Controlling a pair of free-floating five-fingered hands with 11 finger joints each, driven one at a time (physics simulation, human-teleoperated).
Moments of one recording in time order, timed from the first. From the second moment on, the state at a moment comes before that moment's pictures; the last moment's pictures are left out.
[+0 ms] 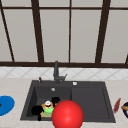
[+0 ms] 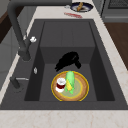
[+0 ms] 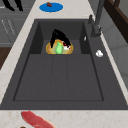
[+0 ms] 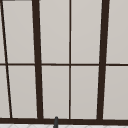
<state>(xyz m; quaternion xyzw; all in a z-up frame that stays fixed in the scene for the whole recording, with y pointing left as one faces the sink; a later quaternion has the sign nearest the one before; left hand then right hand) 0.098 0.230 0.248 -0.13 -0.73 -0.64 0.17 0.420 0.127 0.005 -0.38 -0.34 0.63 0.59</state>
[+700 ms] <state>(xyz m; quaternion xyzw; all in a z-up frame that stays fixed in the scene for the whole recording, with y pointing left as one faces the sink) 0.098 0.230 0.248 -0.13 -0.73 -0.64 0.17 0.420 0.133 0.026 -0.38 -0.34 0.63 0.59</state>
